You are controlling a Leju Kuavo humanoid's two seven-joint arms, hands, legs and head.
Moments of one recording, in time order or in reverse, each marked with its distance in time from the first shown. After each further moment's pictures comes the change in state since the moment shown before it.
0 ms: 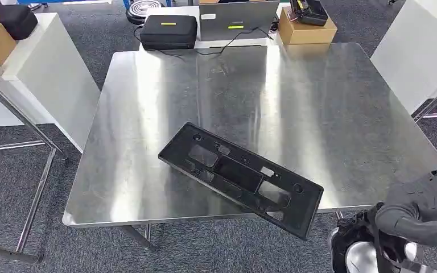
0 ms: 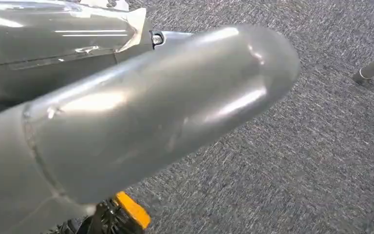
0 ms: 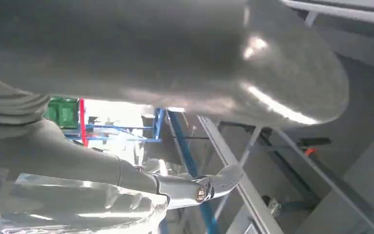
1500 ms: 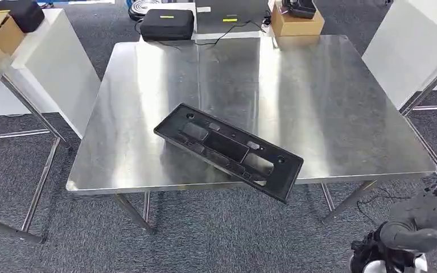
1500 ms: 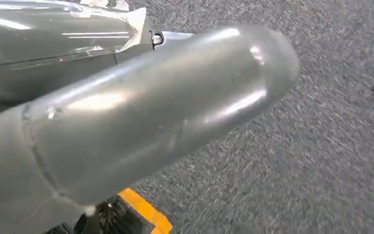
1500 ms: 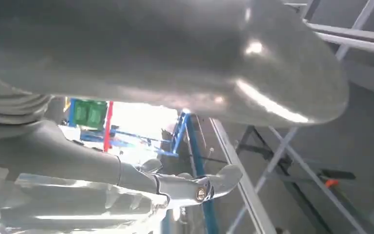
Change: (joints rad) left arm 0.005 0.003 0.005 -0.002 0.021 -0.048 -0.024; right arm 0.141 -0.205 -0.026 0.035 -0.091 0.000 0.000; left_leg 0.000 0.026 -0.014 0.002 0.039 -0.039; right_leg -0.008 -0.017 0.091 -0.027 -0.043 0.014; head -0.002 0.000
